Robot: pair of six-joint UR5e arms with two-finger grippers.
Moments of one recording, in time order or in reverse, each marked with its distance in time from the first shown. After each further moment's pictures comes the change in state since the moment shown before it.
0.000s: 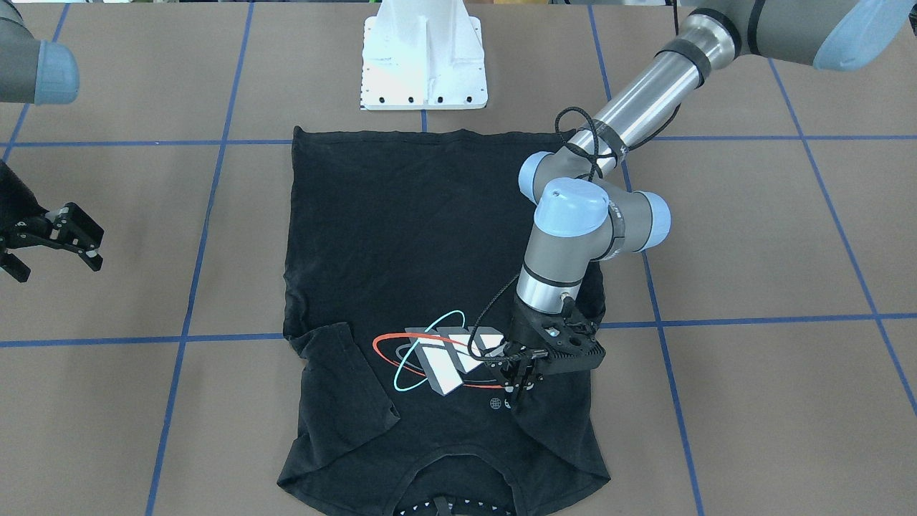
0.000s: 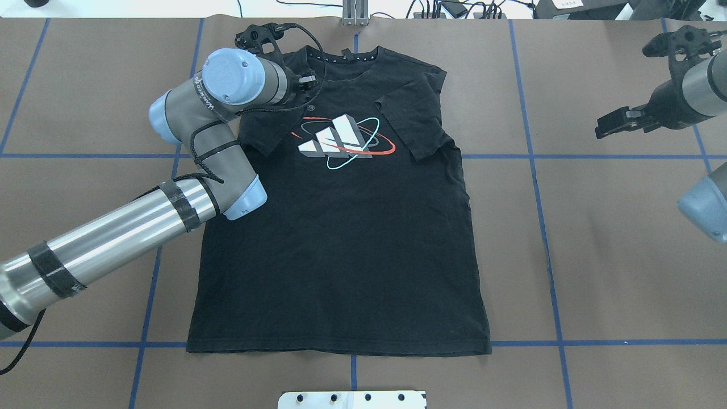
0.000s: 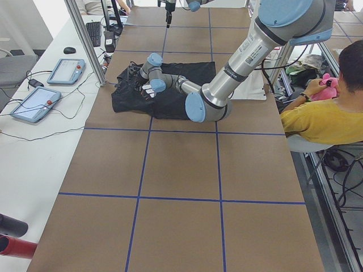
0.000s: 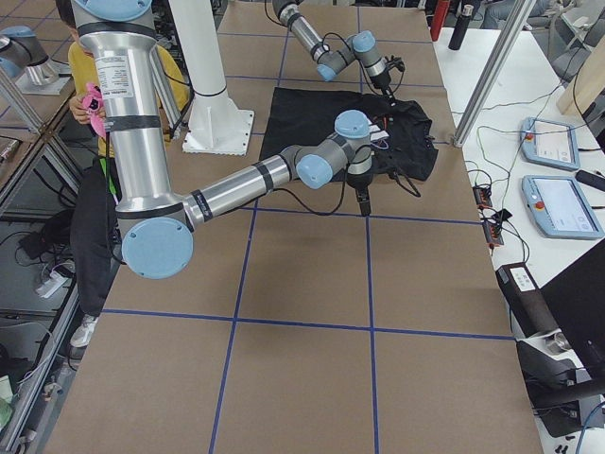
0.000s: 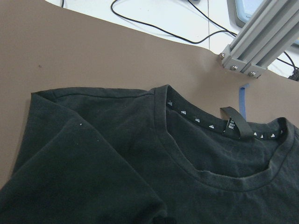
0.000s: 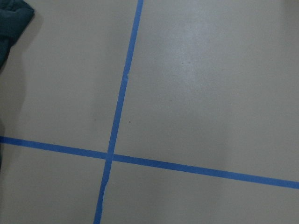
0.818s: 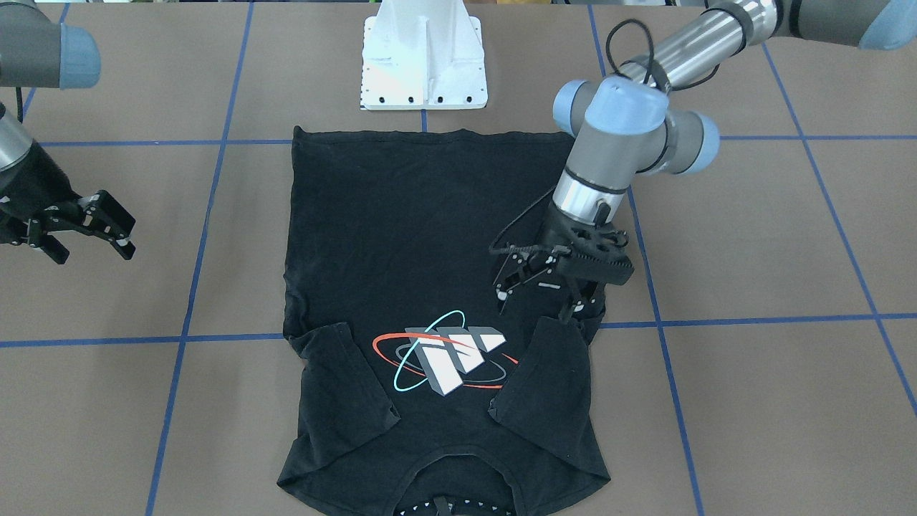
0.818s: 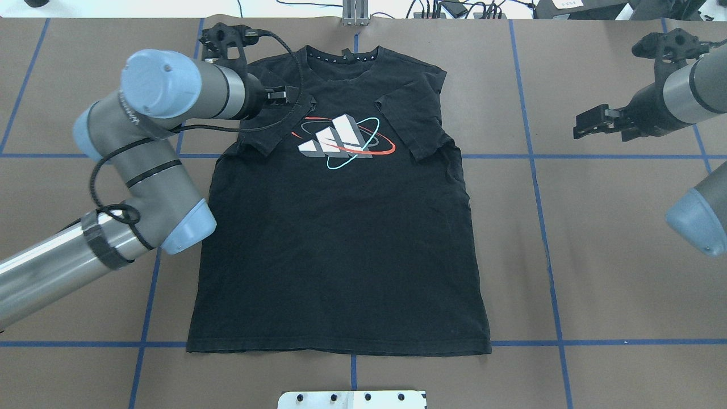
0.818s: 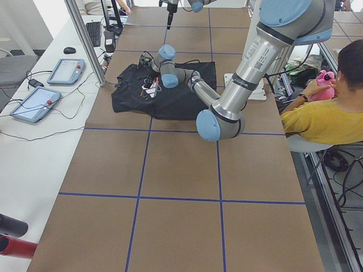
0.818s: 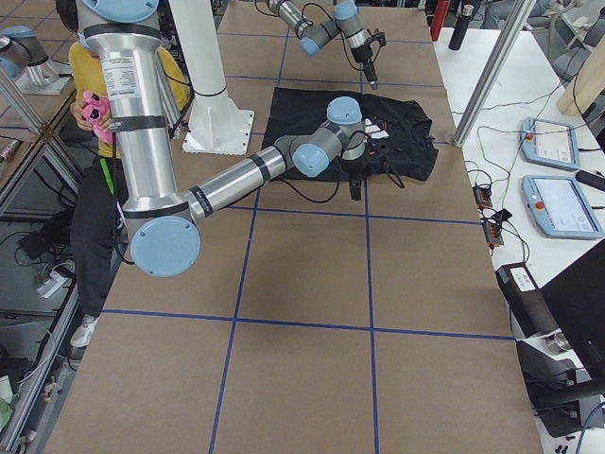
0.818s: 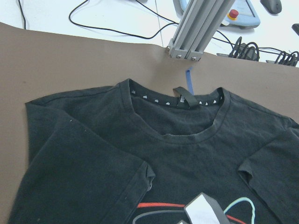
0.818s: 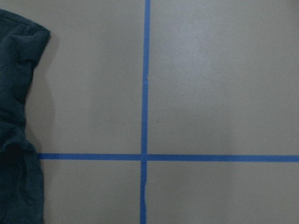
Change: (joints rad) left arm 0.000 0.306 -0.599 0.224 -0.100 0.210; right arm -0.091 0.006 0.099 0.007 -0.030 0.311
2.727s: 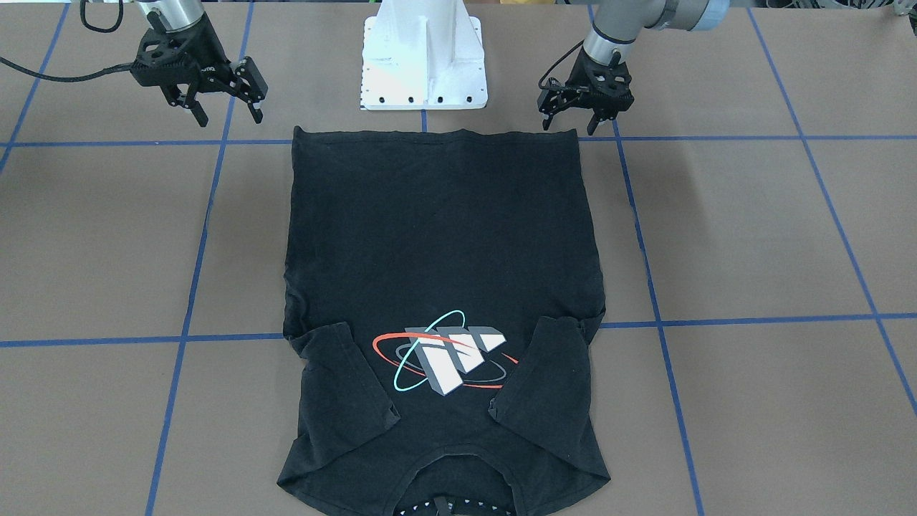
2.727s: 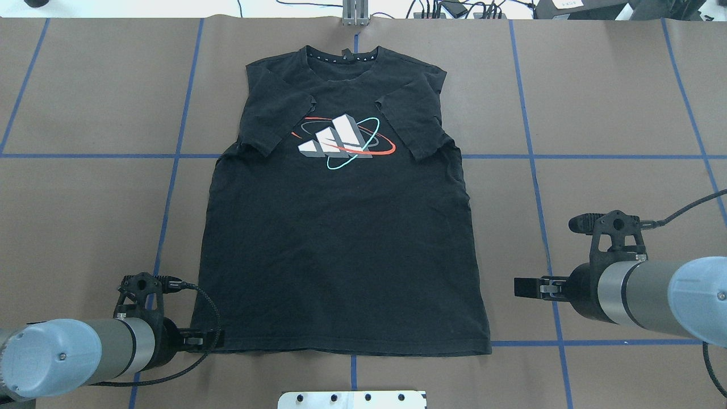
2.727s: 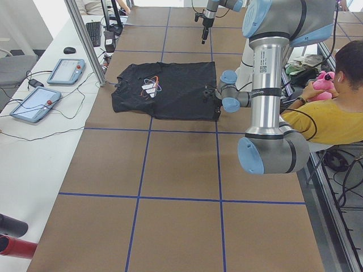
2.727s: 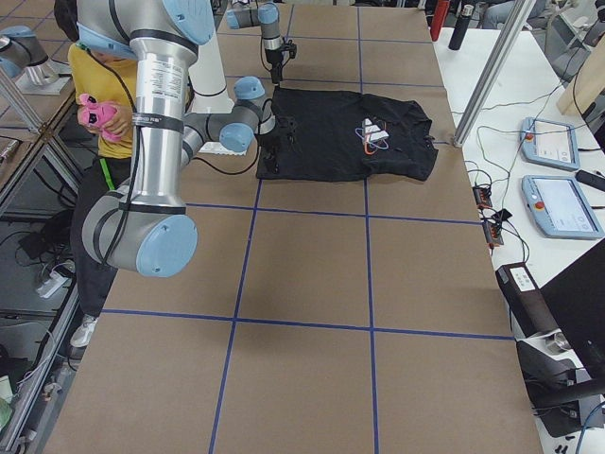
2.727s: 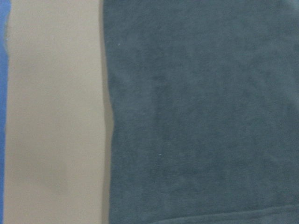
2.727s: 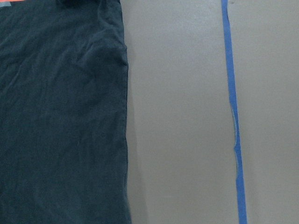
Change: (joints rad) left arm 0.556 0.600 -0.439 0.075 0.141 -0.296; right arm -0.636 -0.281 0.398 -0.016 -0.443 0.422
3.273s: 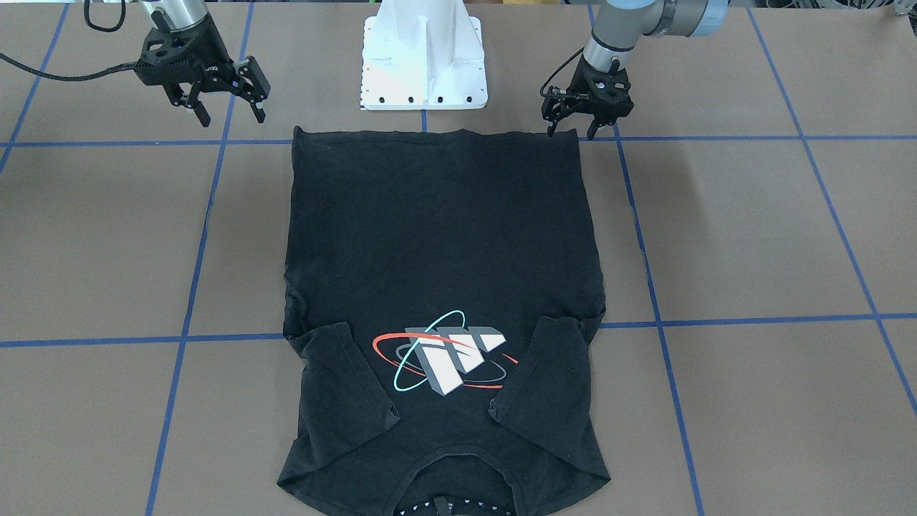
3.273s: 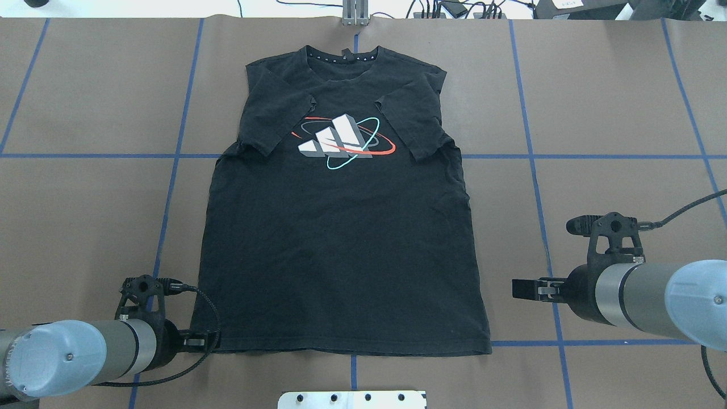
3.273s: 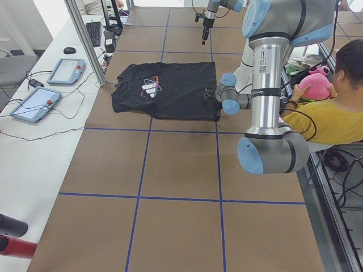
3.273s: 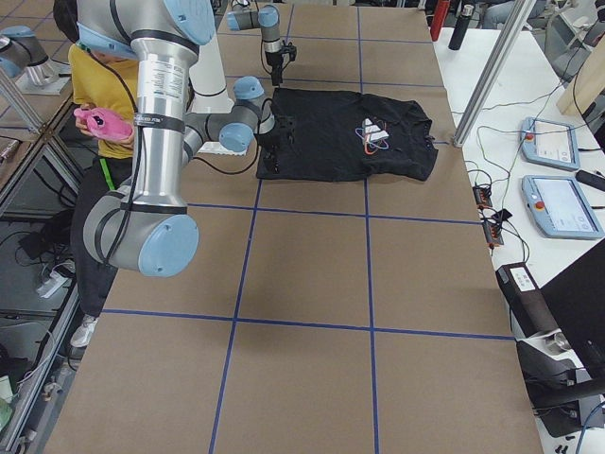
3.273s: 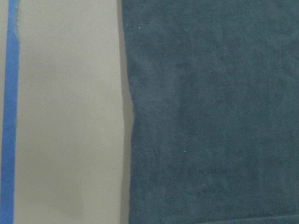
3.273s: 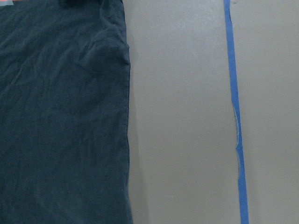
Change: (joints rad) left arm 0.005 0.000 0.018 -0.001 -0.001 0.000; right arm -0.008 0.003 0.000 0.000 -0.009 0.000
